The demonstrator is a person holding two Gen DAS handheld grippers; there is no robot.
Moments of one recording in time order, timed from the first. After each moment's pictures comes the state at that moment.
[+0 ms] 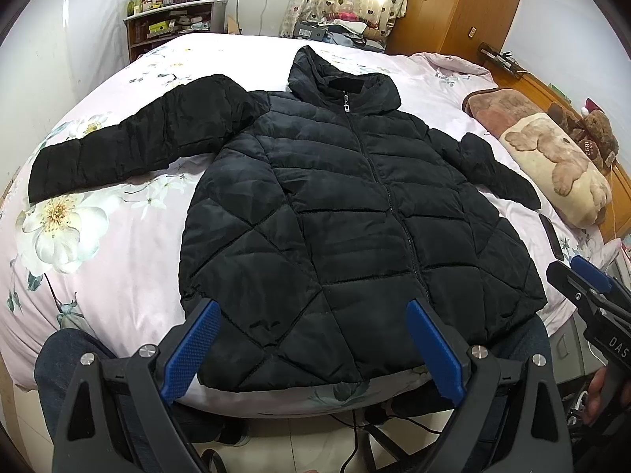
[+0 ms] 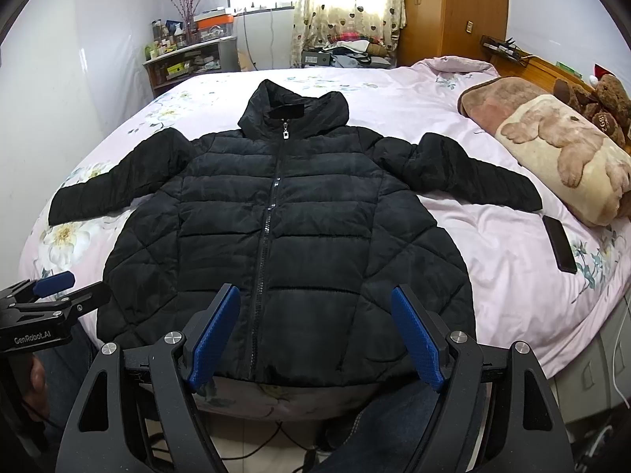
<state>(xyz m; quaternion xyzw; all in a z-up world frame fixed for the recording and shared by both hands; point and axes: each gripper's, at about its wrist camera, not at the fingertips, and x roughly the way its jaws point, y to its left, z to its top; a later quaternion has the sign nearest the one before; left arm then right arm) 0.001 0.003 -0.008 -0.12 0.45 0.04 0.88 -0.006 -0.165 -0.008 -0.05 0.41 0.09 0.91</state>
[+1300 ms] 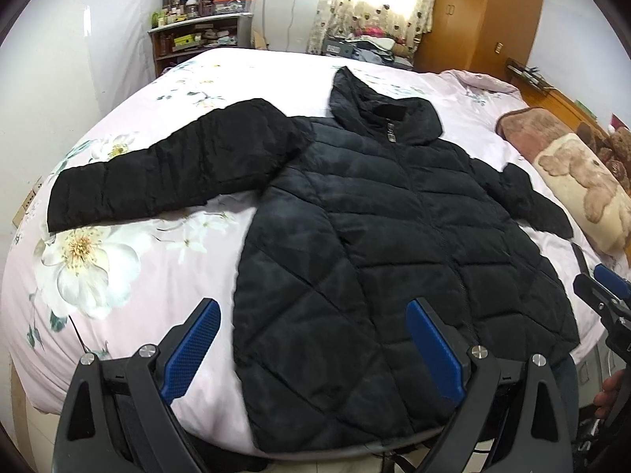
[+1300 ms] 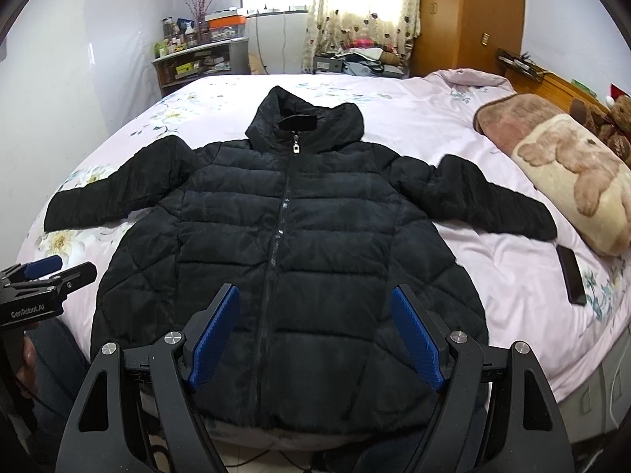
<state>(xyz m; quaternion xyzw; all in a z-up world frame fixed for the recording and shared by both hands) 0.041 0.056 -0.007 -0.11 0.43 0.09 0.89 0.043 -0.141 -0.007 -0.07 0.40 0.11 0.91</state>
